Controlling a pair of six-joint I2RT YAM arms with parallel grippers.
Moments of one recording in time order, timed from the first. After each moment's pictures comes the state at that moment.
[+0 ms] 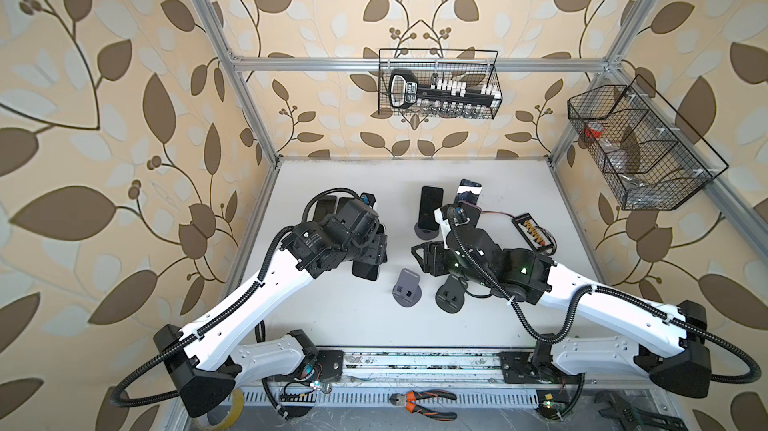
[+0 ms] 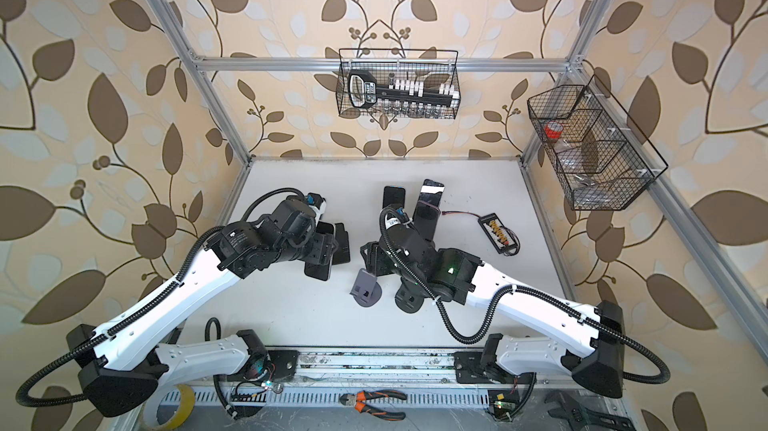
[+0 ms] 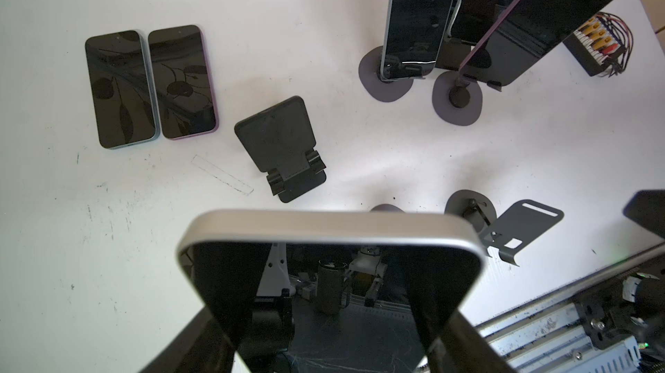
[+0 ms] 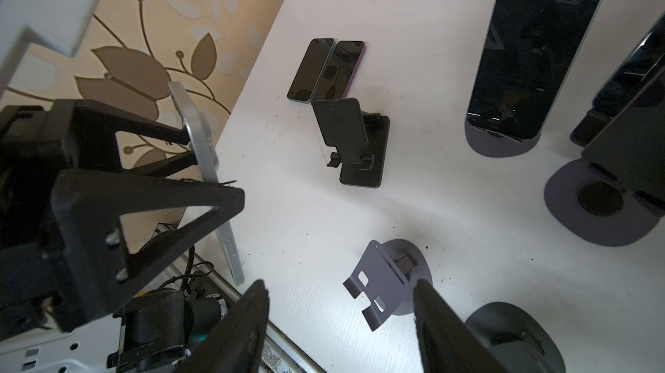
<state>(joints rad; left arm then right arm) -0.71 1.13 1.24 -1.05 -0.15 -0.44 1.04 1.21 1.12 -0.55 0.26 0.78</state>
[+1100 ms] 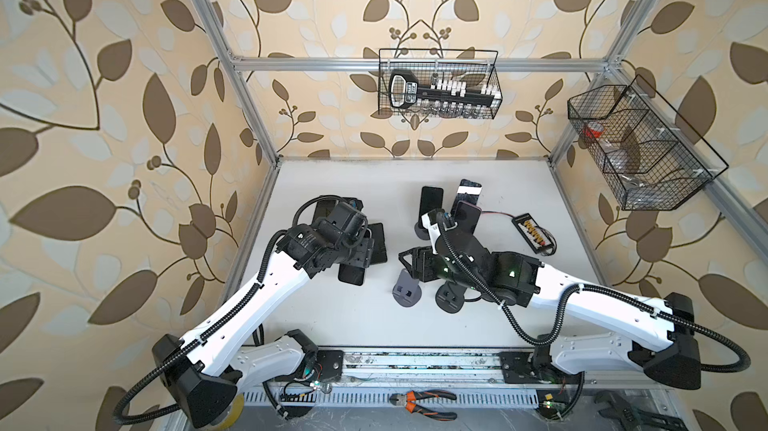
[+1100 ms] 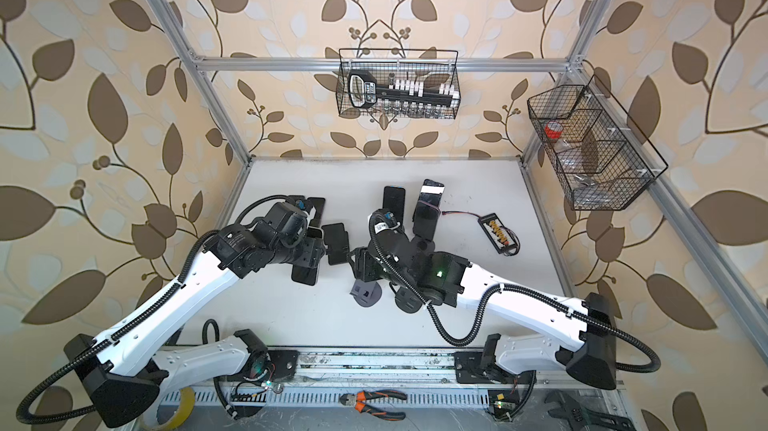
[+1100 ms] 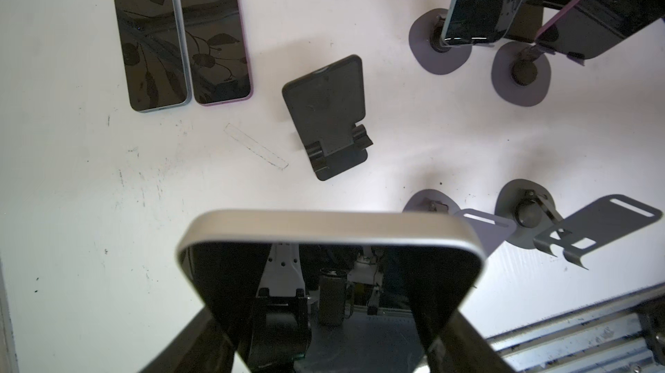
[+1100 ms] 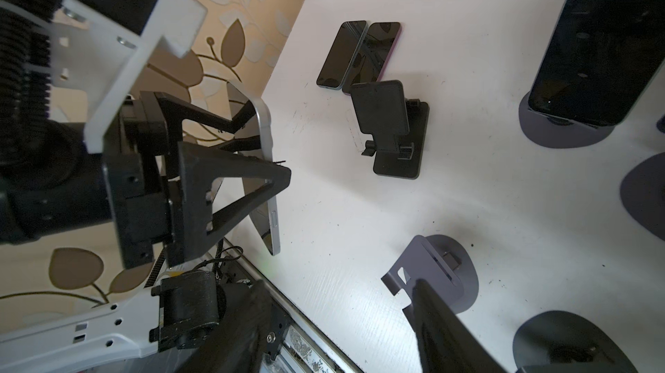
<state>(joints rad) -0.58 1.10 1.14 -1.06 -0.14 -0.37 1.10 1.26 1.12 -0.48 0.23 0.83</state>
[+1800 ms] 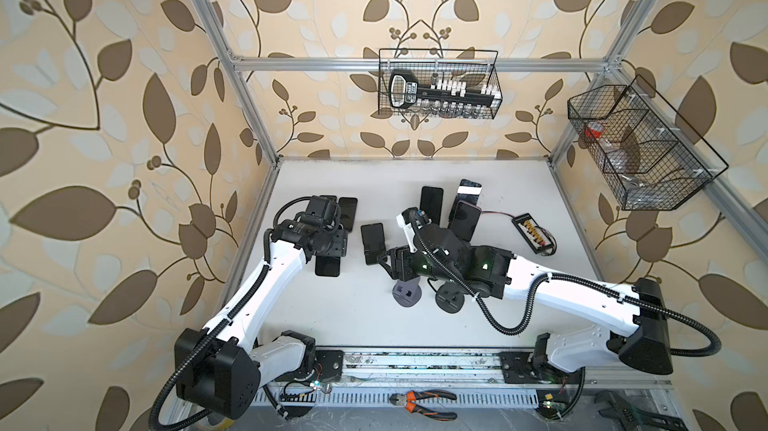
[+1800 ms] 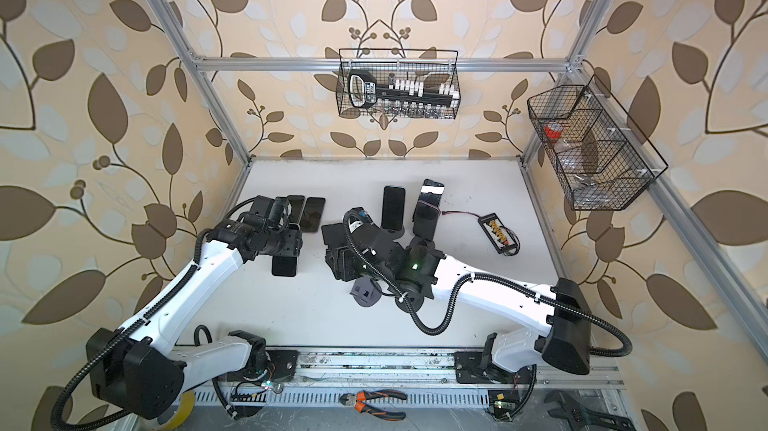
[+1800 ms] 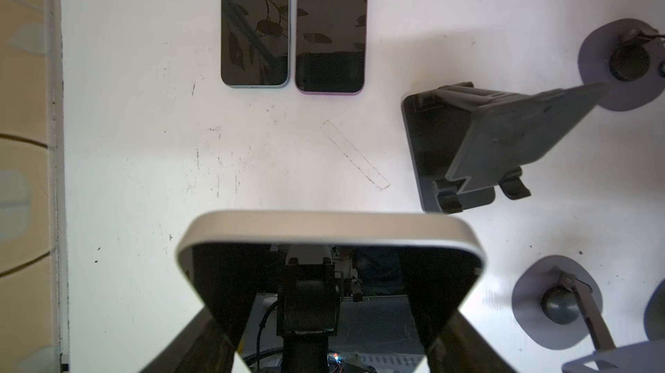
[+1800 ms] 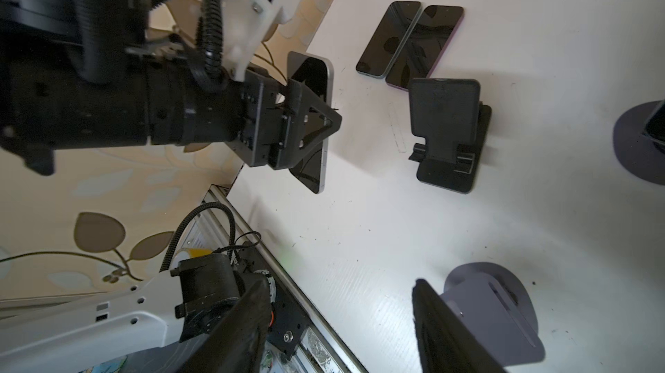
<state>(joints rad) -0.23 1.18 0.99 -0.90 -0.11 -0.21 1.11 1.42 1.22 -0.38 0.11 0.76</state>
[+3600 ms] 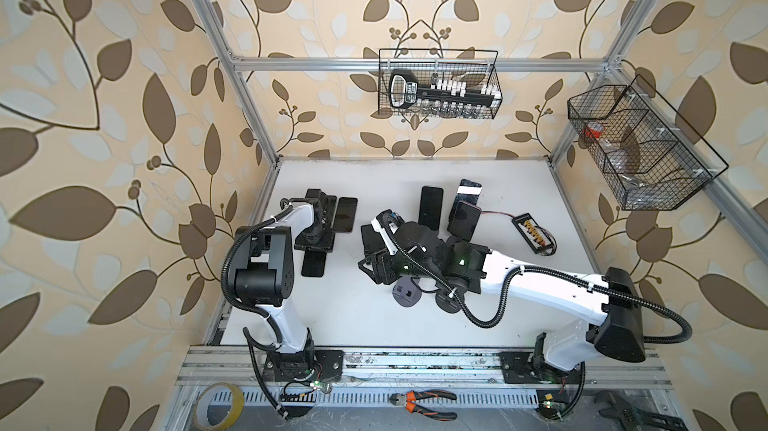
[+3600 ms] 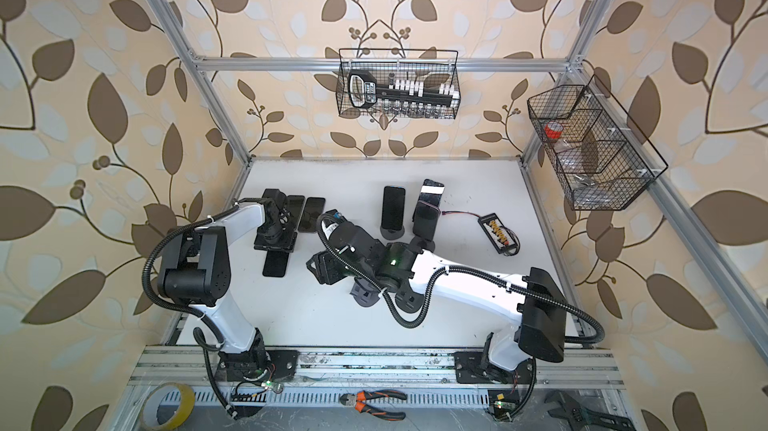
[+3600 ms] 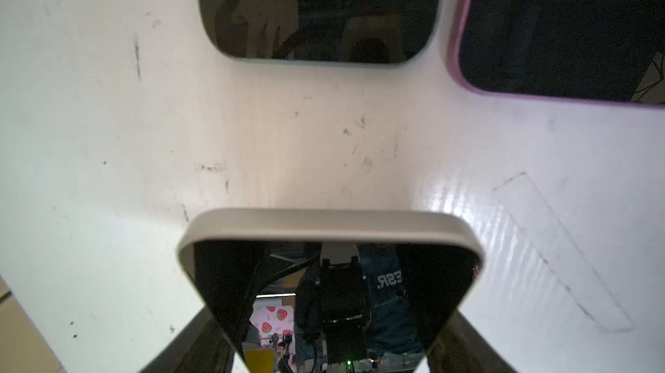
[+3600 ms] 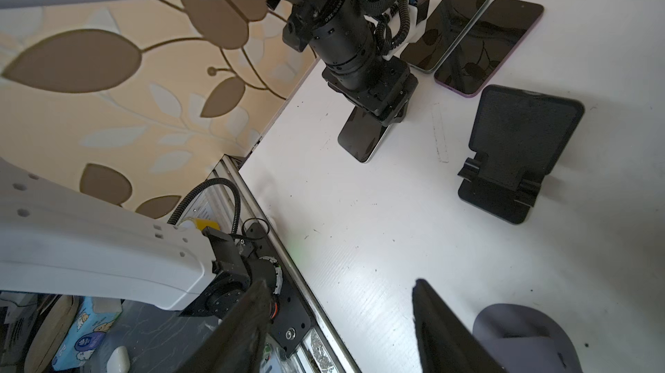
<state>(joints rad) 0.02 1.77 1.13 -0.82 -0.12 -0.01 1.13 1.55 1.32 -0.35 0.03 0.63</state>
